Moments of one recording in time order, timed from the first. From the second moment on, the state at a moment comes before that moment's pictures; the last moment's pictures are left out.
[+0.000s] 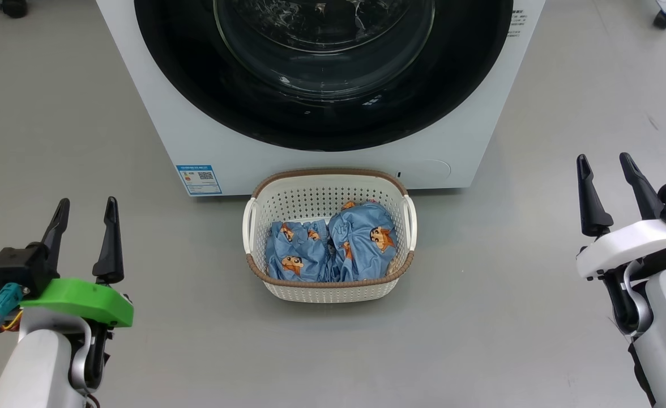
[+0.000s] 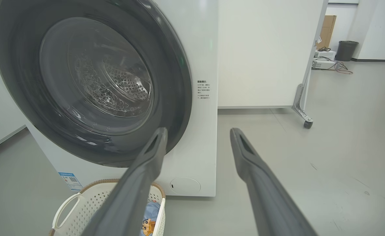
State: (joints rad) left arm -0.07 0.24 -0.10 0.26 -0.42 -0.12 -0.25; right arm -0.22 -0.28 0.20 0.42 0.42 0.09 -0.25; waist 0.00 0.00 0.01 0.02
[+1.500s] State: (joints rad) left arm -0.09 0.21 -0.04 0.28 -0.37 -0.12 -0.25; right arm -0.22 -0.27 0.14 0.42 0.39 0.10 -0.25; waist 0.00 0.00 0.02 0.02
